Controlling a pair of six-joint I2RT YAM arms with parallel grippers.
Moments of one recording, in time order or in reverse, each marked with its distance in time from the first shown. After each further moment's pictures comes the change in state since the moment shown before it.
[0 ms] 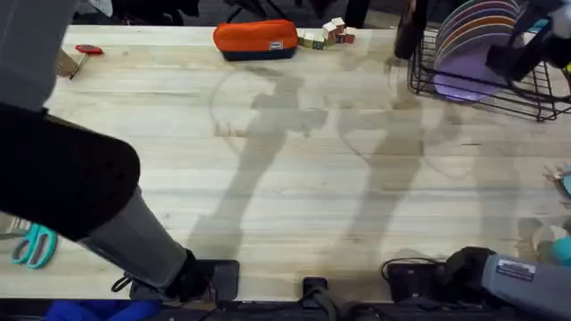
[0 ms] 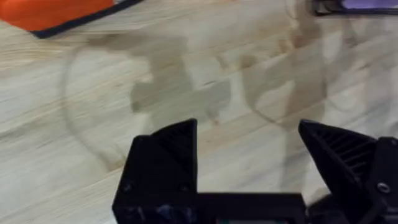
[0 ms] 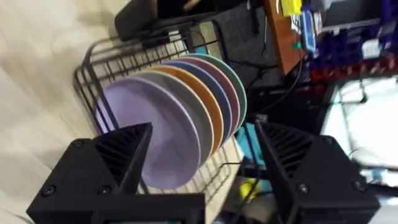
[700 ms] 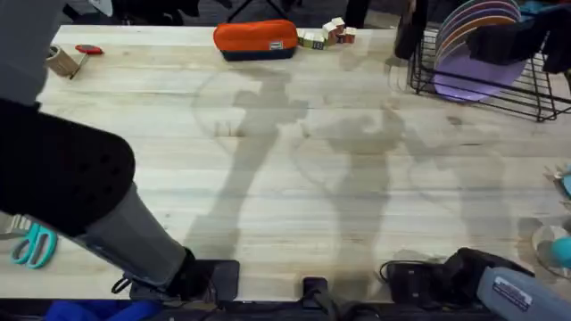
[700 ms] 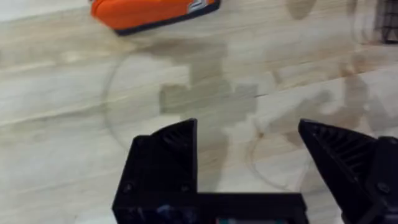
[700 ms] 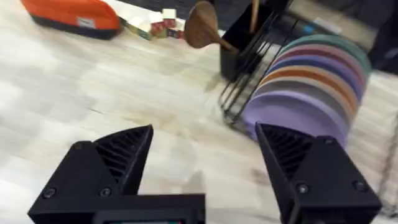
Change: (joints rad) left arm 0.056 0.000 0.000 0.003 -0.182 0.000; right arm 0.147 -0.320 0.001 -0.363 -0.008 0.961
